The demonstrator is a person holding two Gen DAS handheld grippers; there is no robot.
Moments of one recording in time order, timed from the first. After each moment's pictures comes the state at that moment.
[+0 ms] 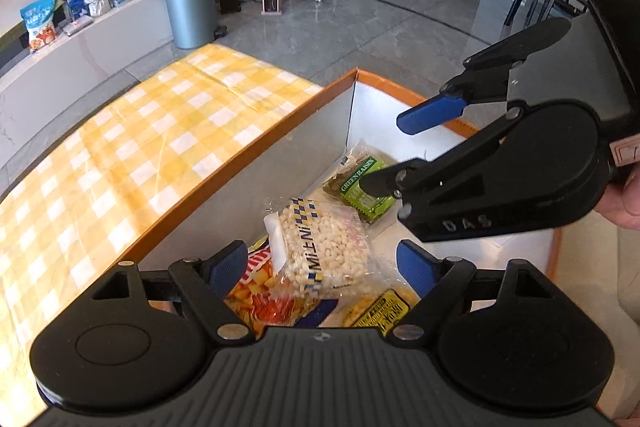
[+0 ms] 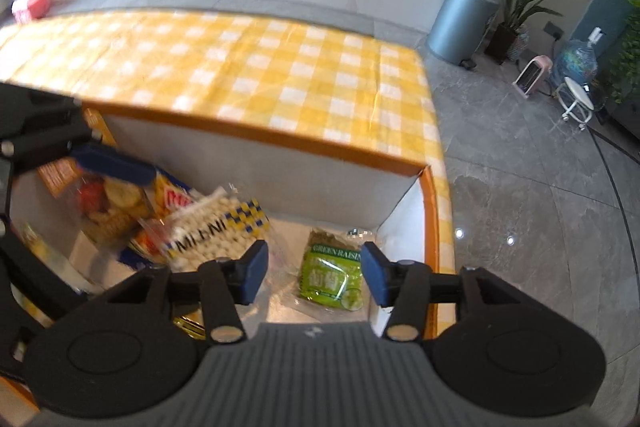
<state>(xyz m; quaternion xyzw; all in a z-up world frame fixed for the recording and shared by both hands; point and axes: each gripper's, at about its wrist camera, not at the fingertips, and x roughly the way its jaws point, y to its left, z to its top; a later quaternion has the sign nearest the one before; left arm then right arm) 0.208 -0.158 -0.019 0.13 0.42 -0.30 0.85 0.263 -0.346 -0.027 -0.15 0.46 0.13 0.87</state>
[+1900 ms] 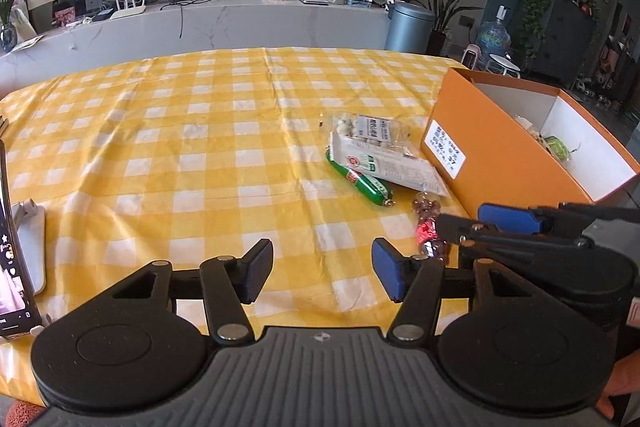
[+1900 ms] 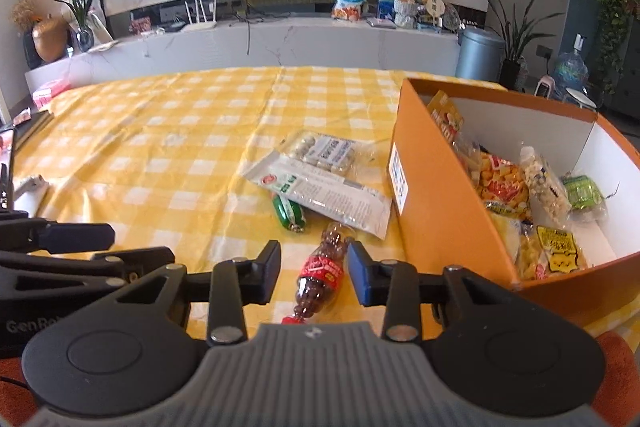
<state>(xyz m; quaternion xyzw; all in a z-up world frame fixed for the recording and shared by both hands) 0.044 0.085 -0.060 -0.05 0.37 -0.04 0.93 0.074 -0.103 -0.084 -0.05 0.35 0.12 0.93</state>
